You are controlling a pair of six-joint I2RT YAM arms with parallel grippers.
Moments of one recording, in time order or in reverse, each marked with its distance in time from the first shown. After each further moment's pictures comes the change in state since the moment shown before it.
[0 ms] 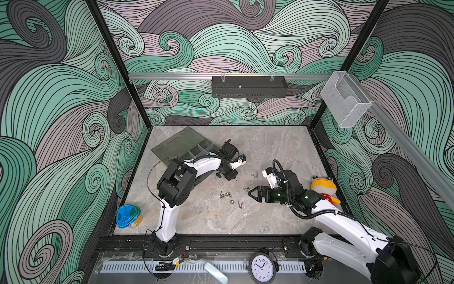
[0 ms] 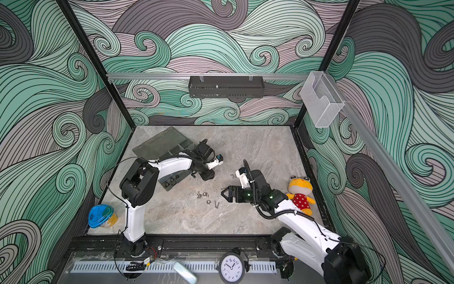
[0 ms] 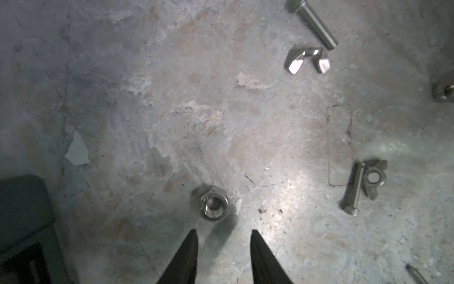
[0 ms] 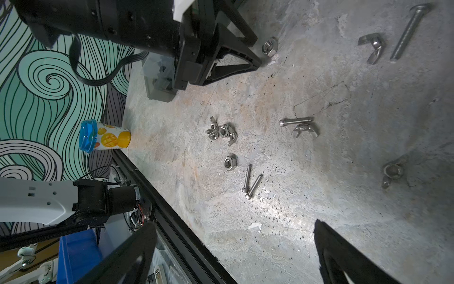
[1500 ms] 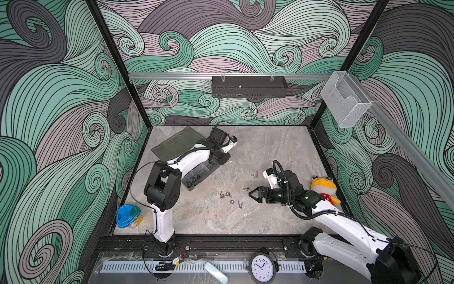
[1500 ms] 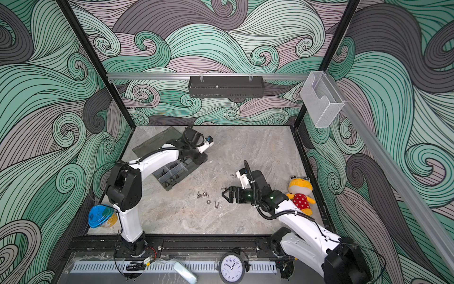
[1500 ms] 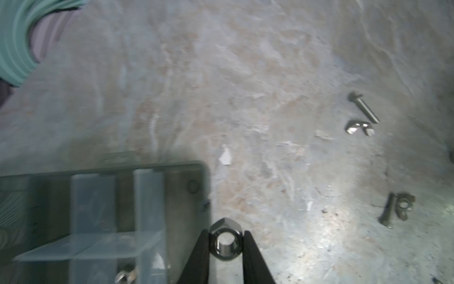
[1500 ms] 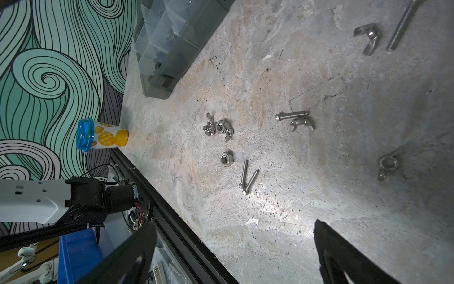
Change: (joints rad) left arm 0.156 -0.162 0.068 0.009 -0.126 -0.002; right arm -0.009 0.000 -0.010 -0.013 -0.008 -0.001
